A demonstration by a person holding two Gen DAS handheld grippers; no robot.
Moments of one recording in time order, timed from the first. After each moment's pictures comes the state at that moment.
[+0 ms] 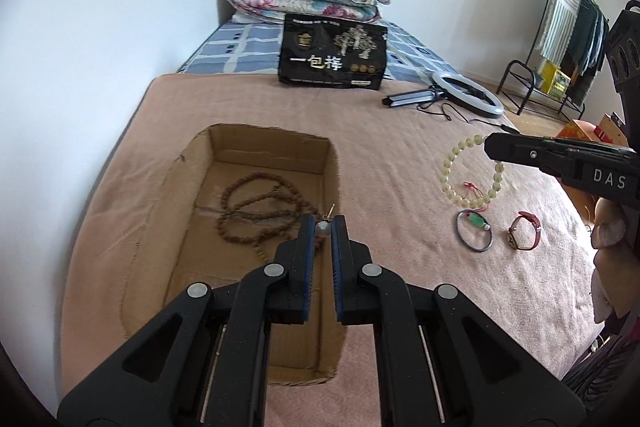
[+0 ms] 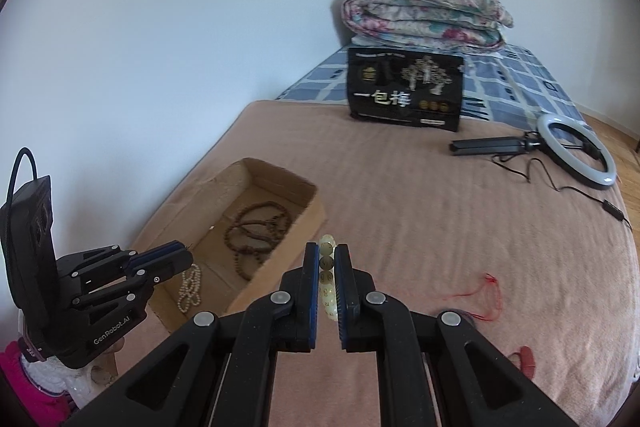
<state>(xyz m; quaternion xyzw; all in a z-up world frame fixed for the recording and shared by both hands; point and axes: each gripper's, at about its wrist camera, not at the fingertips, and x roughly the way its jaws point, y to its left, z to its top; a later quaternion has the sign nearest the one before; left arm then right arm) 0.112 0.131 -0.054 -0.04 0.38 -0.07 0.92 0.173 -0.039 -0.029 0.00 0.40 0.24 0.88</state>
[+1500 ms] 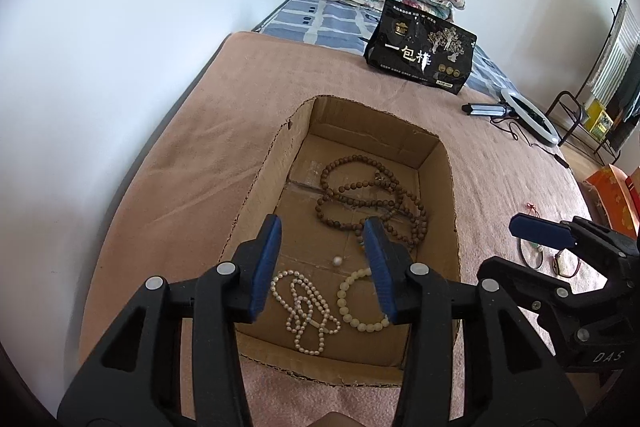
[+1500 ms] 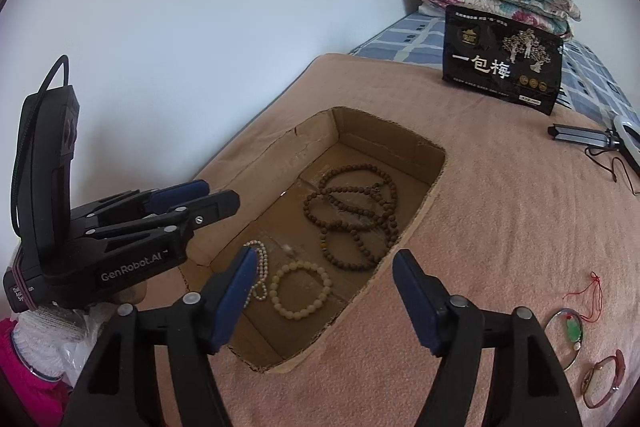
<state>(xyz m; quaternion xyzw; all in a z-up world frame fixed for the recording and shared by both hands) 0.122 0.217 -0.080 -0.11 0.42 0.02 0.90 0.166 0.058 -0.078 -0.02 0.43 0.31 0.85</state>
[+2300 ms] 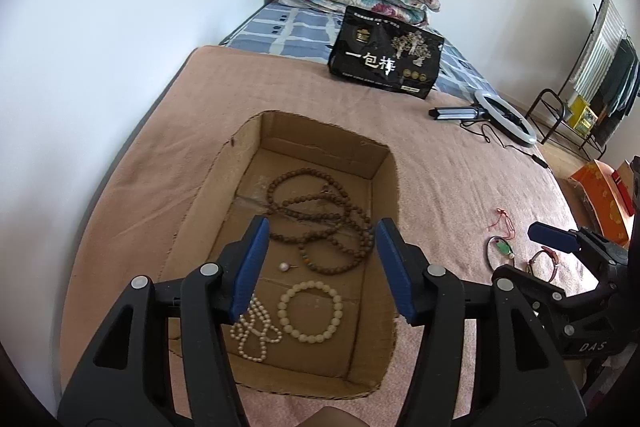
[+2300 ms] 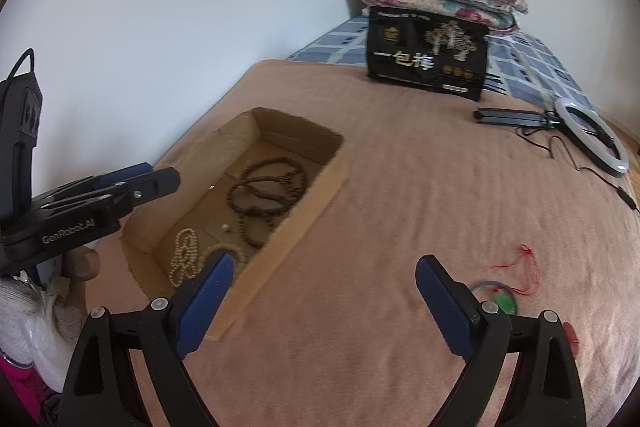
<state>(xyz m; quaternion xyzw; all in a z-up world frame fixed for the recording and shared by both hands) 0.133 0.173 -0.062 -0.10 0.40 -0.01 0.91 0.164 -0.017 -0.074 -0.03 0.43 0.22 0.87</state>
